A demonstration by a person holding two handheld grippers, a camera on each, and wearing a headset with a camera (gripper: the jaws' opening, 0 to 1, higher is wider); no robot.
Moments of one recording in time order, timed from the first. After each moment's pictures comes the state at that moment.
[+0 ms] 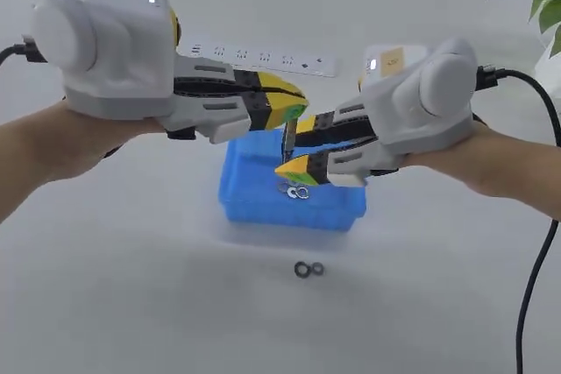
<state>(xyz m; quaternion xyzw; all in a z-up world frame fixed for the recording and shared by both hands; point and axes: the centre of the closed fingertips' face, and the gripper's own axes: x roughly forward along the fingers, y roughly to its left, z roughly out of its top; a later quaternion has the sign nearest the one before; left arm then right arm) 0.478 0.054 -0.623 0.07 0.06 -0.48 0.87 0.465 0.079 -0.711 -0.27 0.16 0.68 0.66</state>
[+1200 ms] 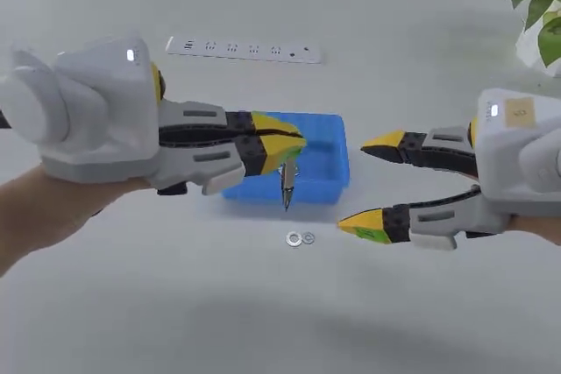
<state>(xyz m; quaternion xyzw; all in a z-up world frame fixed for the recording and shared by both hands) 0.400 0.018 -0.637 0.07 0.07 -0.48 0.87 0.400 -0.023 -0.701 -0.22 0.16 0.63 0.73</state>
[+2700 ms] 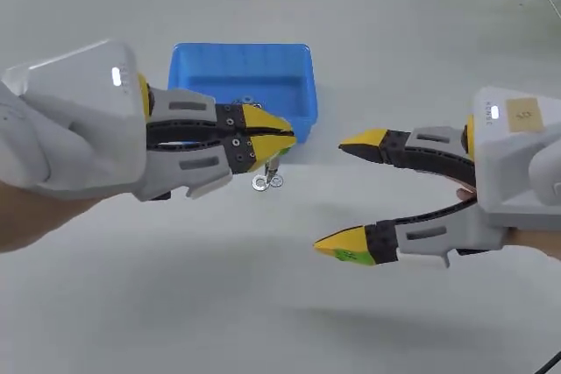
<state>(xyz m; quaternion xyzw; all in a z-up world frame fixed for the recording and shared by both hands) 0.384 -0.014 -0.683 0.16 0.06 -0.53 0.83 0.357 -0.037 -0.735 -0.15 0.21 0.64 0.72</state>
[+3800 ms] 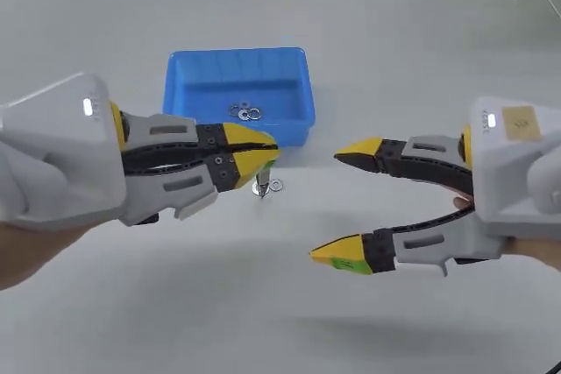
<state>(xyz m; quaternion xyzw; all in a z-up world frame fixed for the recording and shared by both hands) 0.382 -0.003 -0.691 0.12 0.07 -0.51 0.85 0.352 -0.036 -0.735 -0.13 0.21 0.64 0.73</state>
